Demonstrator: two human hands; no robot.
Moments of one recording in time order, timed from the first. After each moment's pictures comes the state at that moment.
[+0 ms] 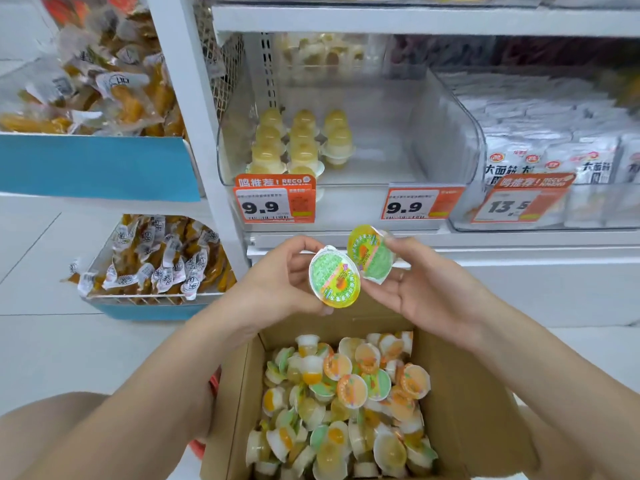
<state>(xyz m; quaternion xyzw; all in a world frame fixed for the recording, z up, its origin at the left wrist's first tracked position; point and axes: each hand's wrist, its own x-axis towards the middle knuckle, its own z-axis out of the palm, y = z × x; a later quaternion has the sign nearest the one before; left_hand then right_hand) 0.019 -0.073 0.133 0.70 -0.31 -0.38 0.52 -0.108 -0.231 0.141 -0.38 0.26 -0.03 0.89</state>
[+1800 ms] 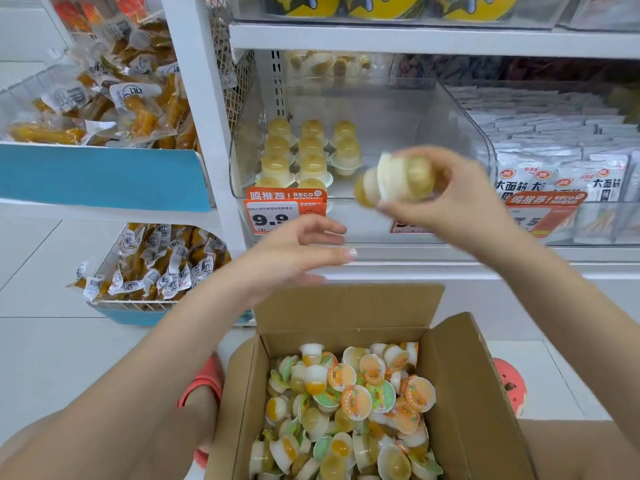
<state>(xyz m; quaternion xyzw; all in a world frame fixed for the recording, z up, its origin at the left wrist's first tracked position) 0.047 -0.094 0.166 0.70 -0.28 -0.41 0.51 -0.063 -0.274 0.197 -0.86 0.16 -0.25 0.42</state>
